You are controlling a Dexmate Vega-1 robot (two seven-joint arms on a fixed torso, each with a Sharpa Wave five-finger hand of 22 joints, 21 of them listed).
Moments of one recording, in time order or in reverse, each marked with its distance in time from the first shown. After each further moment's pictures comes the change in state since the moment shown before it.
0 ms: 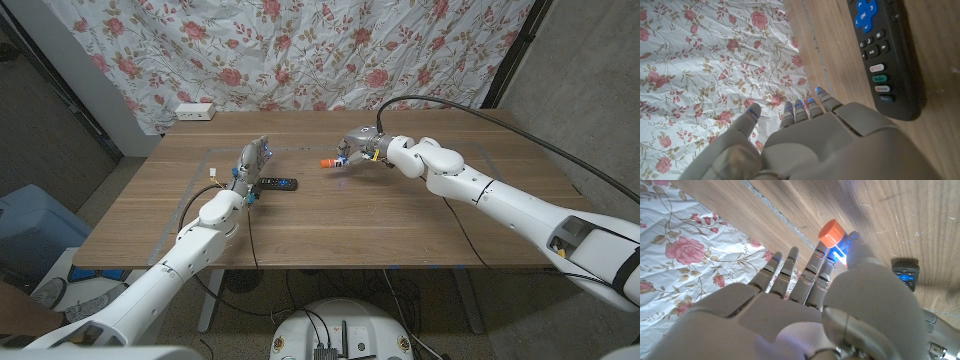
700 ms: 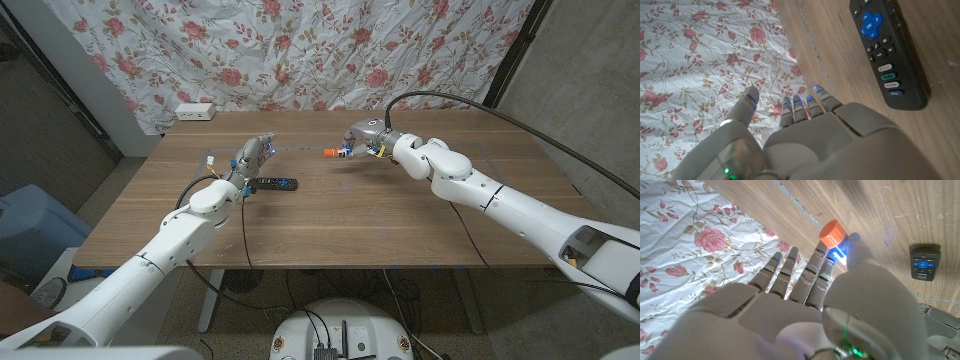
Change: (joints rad) left arm 0.020 0.124 -0.023 -0.208 -0.054 0.228 0.016; left_hand 0.178 -0.003 0.028 -0.211 -0.004 0.122 0.003 0.036 0.004 0.127 0.011 0.027 0.005 0.082 0.042 0.000 0.000 0.064 0.044 0.000 -0.005; right arm -0.063 -0.040 0.052 -0.103 -0.030 -0.074 -0.053; right_hand -0.011 0.010 -0.016 0.001 -0.007 0.003 0.003 -0.009 0.000 0.007 0.000 -0.003 0.000 0.000 0.000 0.000 0.000 0.000 0.000 0.000 0.000
